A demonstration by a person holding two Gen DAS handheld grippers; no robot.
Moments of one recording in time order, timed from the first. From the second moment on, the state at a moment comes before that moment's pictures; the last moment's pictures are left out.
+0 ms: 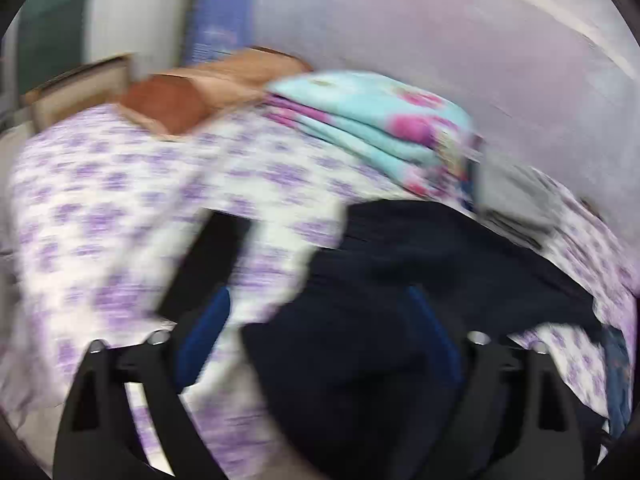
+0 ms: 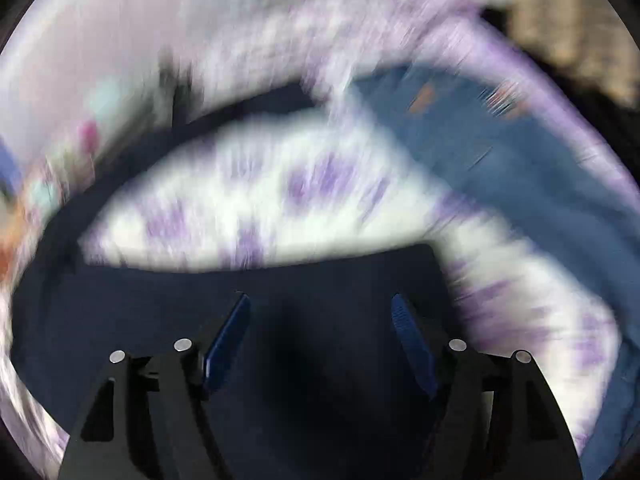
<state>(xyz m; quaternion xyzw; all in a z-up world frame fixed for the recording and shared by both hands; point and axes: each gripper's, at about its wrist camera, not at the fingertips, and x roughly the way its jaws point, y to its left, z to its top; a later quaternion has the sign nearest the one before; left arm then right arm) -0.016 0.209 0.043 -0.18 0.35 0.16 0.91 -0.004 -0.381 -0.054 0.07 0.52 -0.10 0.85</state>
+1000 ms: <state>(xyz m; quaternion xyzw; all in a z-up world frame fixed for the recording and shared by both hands) 0.057 0.148 0.014 0.01 0.39 0.14 0.91 0.134 -0.458 -0.015 0.07 0.48 -0.20 0.85</state>
